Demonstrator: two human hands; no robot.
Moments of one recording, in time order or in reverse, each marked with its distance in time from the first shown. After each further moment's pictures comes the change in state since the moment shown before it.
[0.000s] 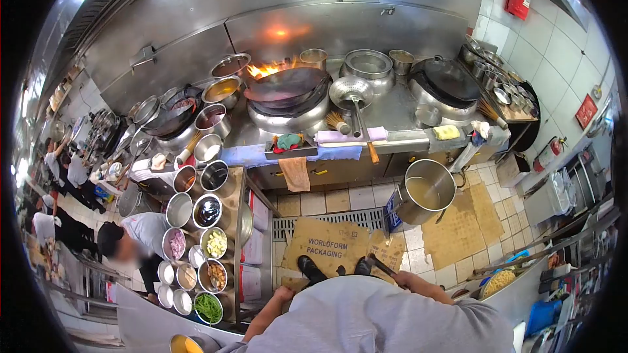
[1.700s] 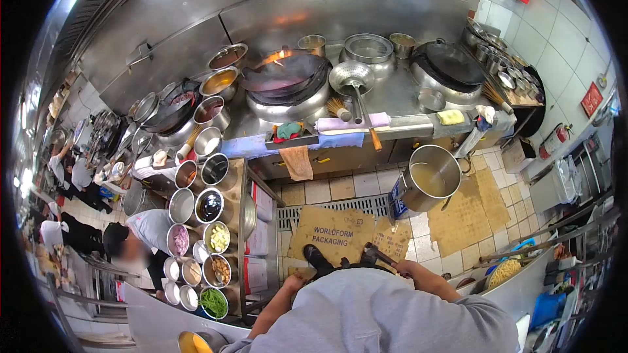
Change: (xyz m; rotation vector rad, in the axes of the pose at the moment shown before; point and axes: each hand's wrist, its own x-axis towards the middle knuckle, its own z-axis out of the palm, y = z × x) left_hand 0.012 0.020 0.001 -0.045 0.055 0.099; right_hand 0.009 -0.013 -0.003 0.058 -0.147 0.036
